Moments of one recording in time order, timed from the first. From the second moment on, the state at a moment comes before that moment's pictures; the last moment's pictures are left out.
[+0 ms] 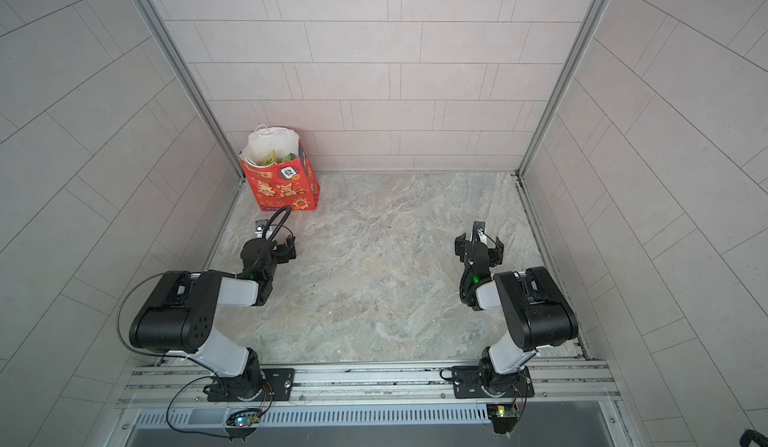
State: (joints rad) left arm -0.02 1.59 0.39 0.80 -0.19 -0.02; right arm 0.10 1.58 0.34 0.93 0.50 -0.04
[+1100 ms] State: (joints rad) left arm 0.18 1.29 1.13 0.08 -0.11 -0.27; right arm 0.24 1.18 0.63 0.30 0.16 0.35
